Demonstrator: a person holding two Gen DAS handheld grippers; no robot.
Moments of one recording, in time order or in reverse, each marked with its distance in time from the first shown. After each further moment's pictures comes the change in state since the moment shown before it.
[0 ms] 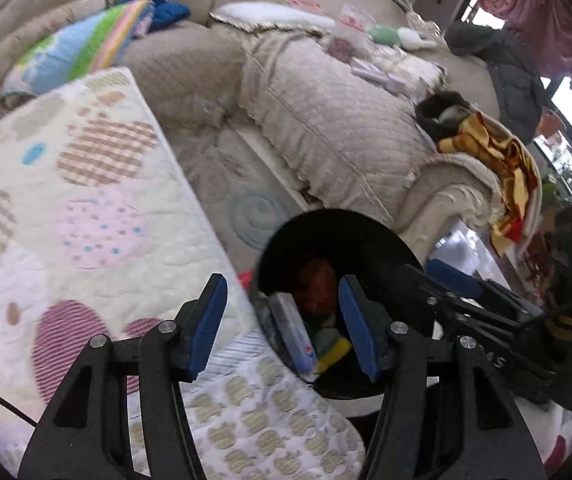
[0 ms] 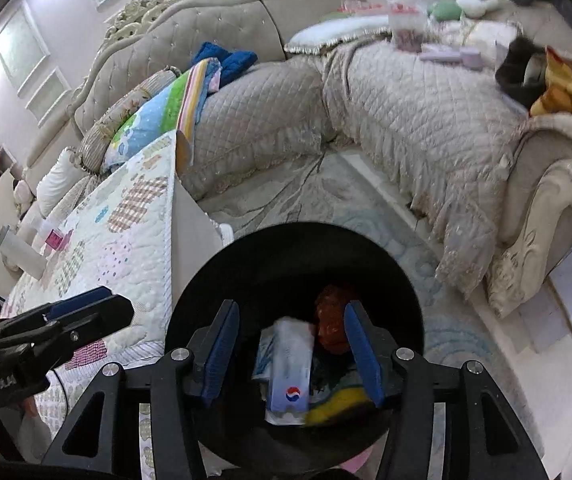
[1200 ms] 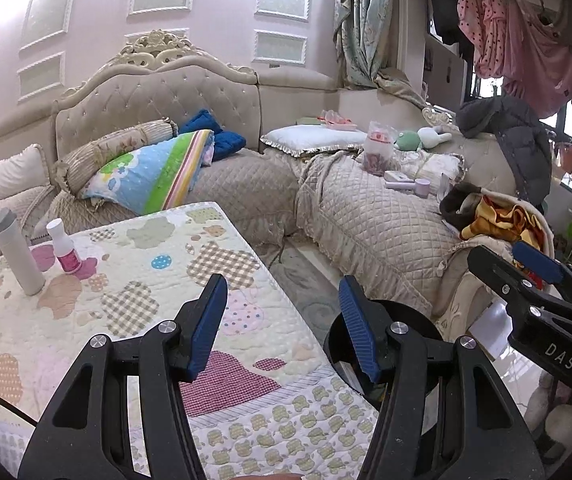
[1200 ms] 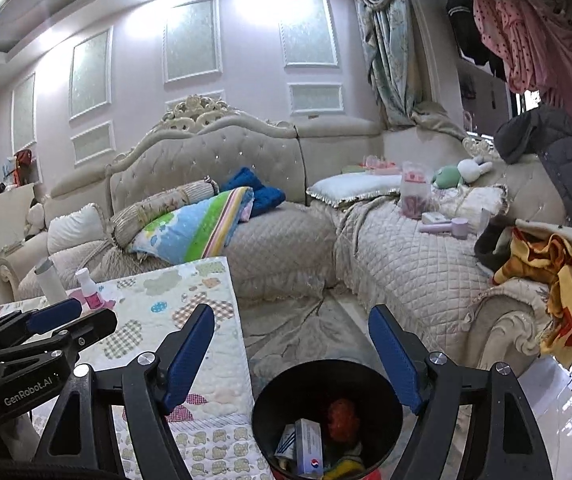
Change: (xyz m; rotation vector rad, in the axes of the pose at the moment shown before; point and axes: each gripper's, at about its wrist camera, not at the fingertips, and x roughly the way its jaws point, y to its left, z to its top) left arm -0.161 0.010 -0.033 0.069 -0.436 0.201; right arm -0.150 0.106 -0.006 -0.178 -0.487 -0.075
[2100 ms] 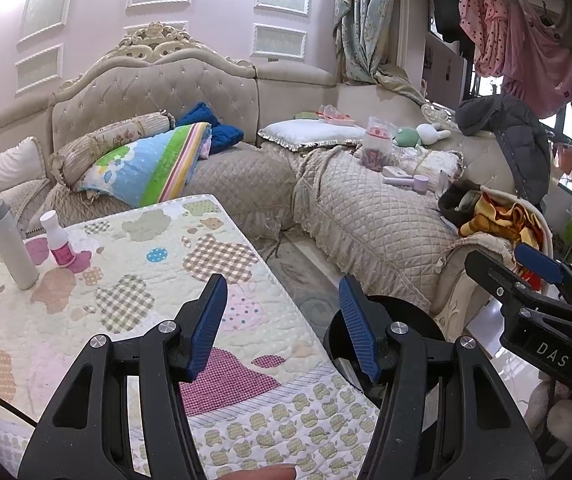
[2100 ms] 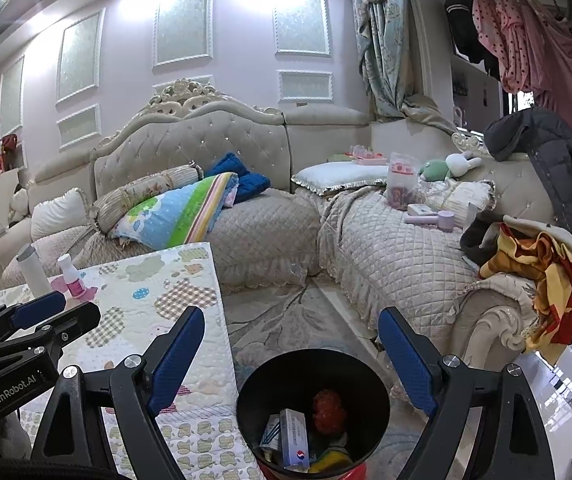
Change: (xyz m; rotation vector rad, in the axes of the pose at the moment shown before) left arm 0.006 0.003 -0.005 -0.010 0.019 -0.012; right arm 0.008 0.002 -0.004 -0.021 0.053 -0.061
